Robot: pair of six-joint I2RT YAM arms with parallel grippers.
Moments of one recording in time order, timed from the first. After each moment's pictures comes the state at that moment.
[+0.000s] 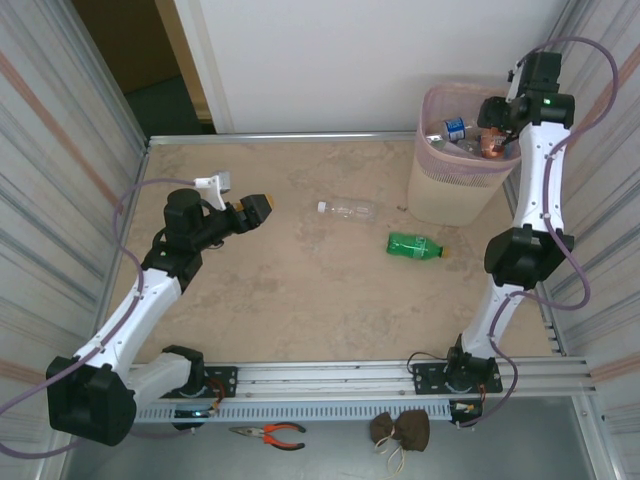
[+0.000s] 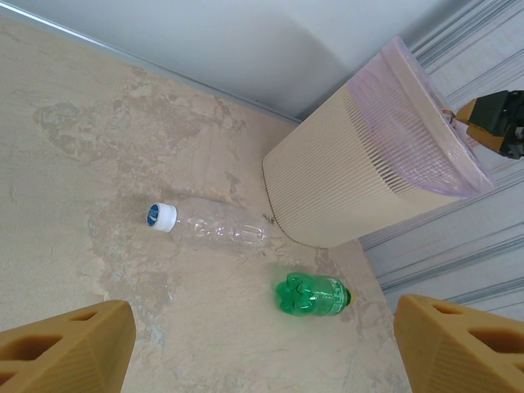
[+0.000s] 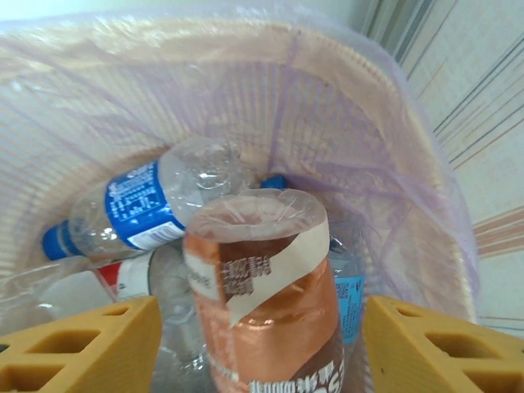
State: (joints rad) left arm -0.26 1.05 0.78 -0.03 0.47 -0.64; right arm -0.18 1.98 2.37 -1.13 0.03 0.04
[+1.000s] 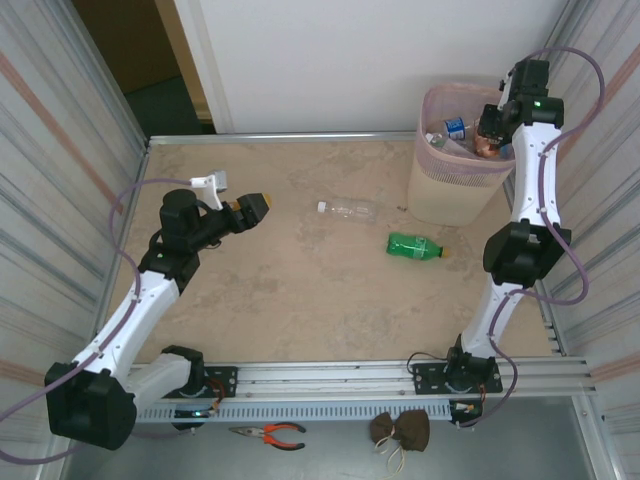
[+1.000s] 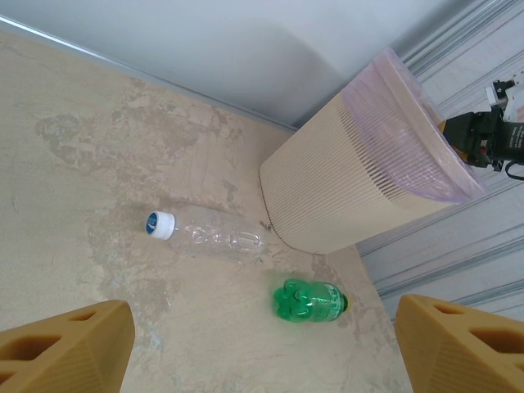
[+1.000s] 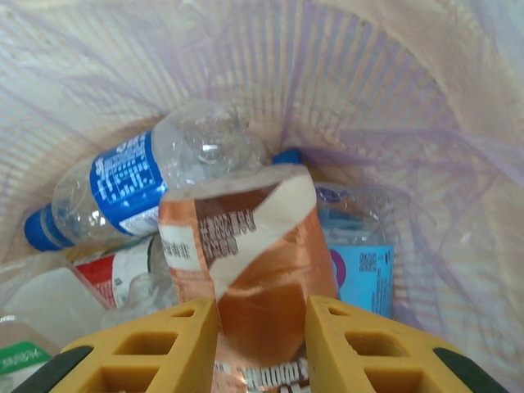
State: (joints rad) left arm -0.25 1.02 0.78 -0.03 0.48 -0.64; right arm -0.17 2.00 2.30 -1.12 0.03 0.07
